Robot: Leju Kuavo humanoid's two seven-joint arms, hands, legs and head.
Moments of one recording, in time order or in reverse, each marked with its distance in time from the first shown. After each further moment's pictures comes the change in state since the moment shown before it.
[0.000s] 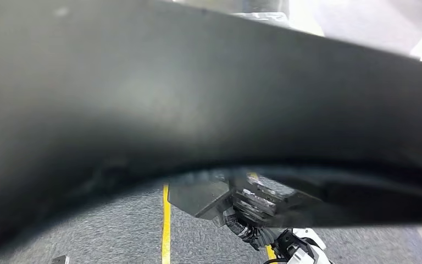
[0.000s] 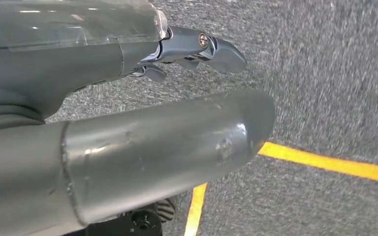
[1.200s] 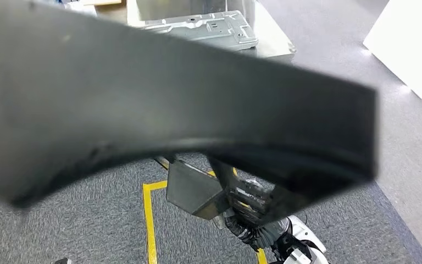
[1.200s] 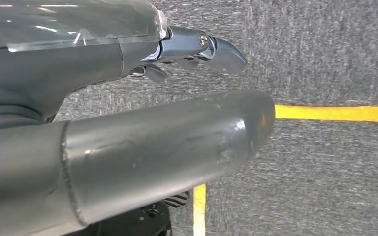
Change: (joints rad) left arm 0.015 -0.002 0.015 0.000 -0.004 -0.056 0.012; right arm 0.014 -0.006 0.001 0.011 0.013 -0.011 0.007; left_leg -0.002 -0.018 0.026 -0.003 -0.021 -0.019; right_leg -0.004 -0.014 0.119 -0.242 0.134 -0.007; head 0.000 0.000
